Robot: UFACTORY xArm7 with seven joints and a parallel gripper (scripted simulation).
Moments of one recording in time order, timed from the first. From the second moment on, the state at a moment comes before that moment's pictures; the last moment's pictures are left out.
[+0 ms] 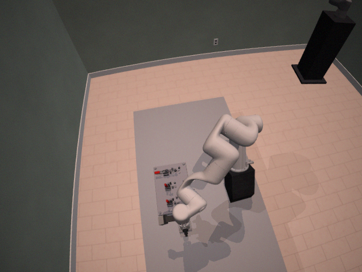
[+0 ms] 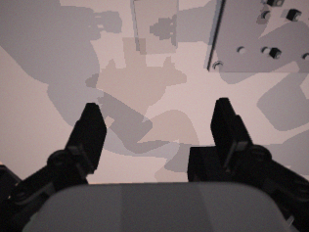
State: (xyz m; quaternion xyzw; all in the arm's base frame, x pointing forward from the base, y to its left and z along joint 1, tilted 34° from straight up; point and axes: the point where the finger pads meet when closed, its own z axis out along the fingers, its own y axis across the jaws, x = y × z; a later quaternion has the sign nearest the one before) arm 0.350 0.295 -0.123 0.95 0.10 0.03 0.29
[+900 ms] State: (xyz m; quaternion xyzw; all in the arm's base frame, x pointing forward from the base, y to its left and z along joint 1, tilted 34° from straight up) arm 0.351 0.292 -0.127 0.95 0.10 0.03 0.29
